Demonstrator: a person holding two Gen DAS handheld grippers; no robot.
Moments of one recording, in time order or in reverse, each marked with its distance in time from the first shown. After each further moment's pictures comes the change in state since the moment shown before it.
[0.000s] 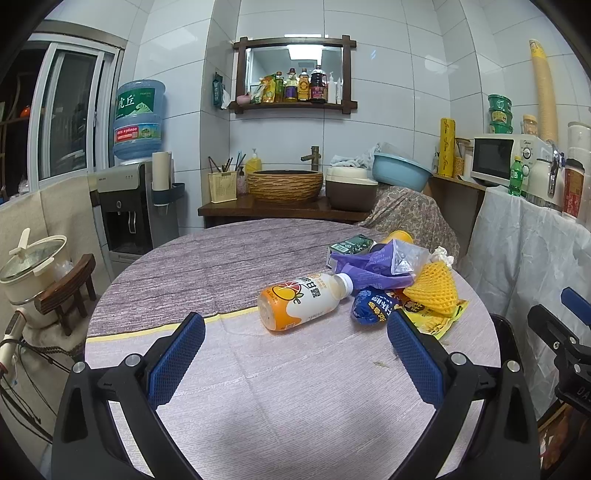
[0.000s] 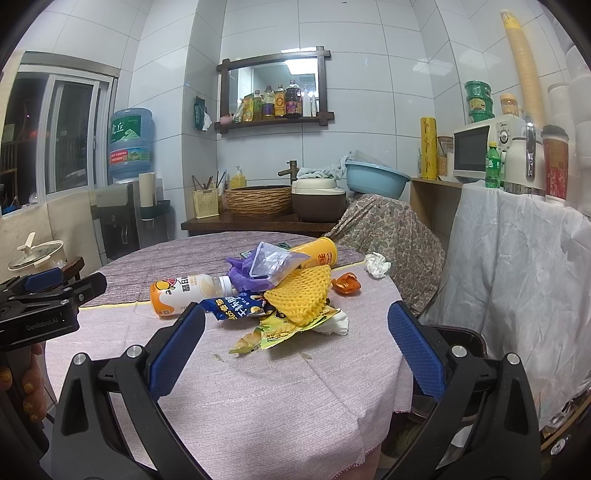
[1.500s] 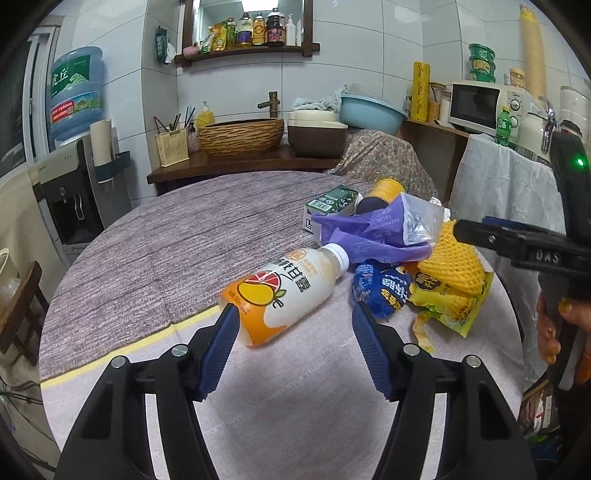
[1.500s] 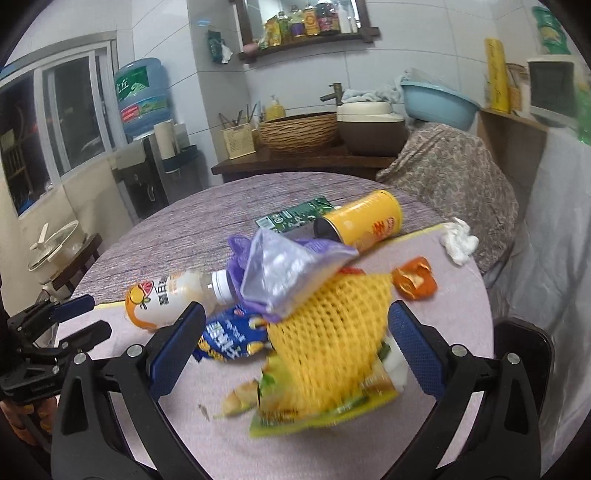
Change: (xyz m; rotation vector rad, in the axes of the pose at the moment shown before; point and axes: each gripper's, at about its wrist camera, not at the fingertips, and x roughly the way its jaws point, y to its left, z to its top) left arm 0.104 0.009 0.017 0.114 0.219 -0.158; right arm 0.204 -0.010 0.049 0.037 0.360 0.270
